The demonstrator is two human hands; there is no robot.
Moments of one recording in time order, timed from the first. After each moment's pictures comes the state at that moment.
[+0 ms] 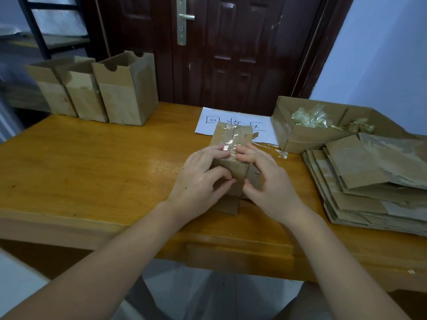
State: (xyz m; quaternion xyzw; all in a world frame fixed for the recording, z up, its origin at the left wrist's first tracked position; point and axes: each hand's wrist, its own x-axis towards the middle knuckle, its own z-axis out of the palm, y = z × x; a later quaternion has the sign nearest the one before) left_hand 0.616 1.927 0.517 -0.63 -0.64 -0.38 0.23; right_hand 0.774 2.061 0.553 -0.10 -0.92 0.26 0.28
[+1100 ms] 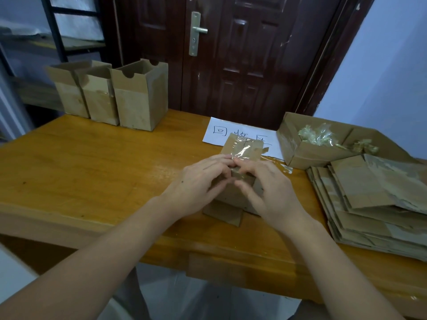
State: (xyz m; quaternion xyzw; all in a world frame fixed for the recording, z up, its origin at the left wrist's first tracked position) left_hand 0.594 1.915 0.540 -0.64 -0.66 -0.38 0.14; right_hand 0.758 2.062 0.560 -0.05 -0.94 0.14 0.31
